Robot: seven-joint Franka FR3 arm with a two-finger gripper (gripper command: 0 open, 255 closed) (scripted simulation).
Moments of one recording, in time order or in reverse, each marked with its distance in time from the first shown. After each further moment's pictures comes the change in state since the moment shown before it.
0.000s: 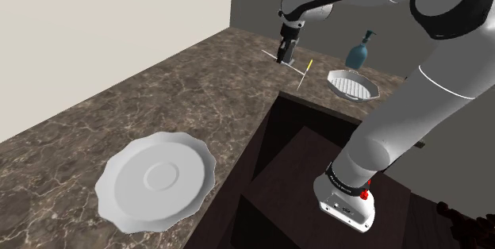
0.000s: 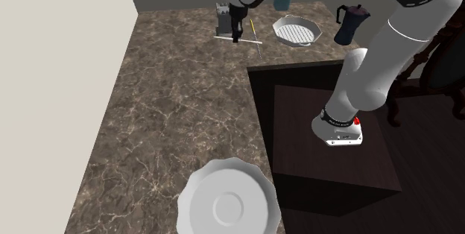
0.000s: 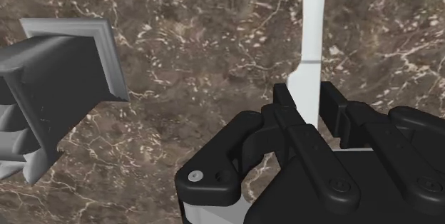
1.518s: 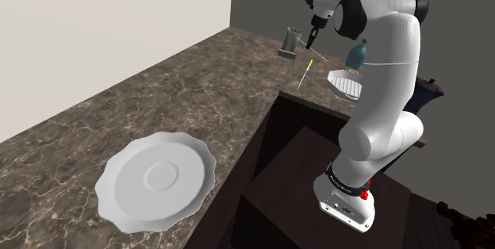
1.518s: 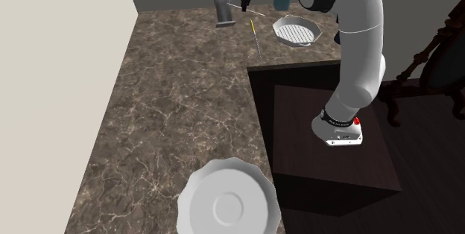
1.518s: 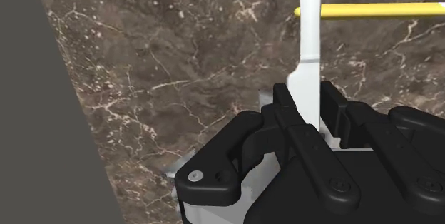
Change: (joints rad) arm -0.360 0.617 -0.157 0.751 0.342 -0.237 -0.575
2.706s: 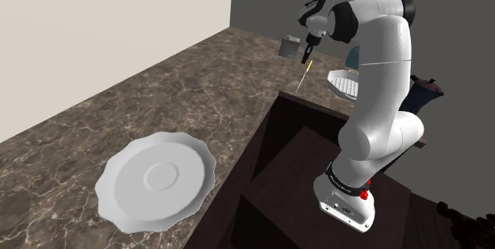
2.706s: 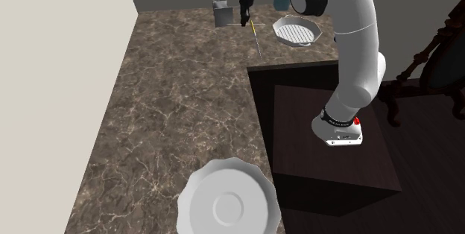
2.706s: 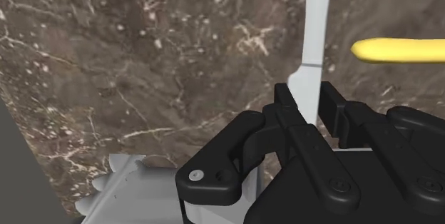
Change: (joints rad) arm -0.014 0.083 0.029 -0.114 0.056 0.185 -0.054
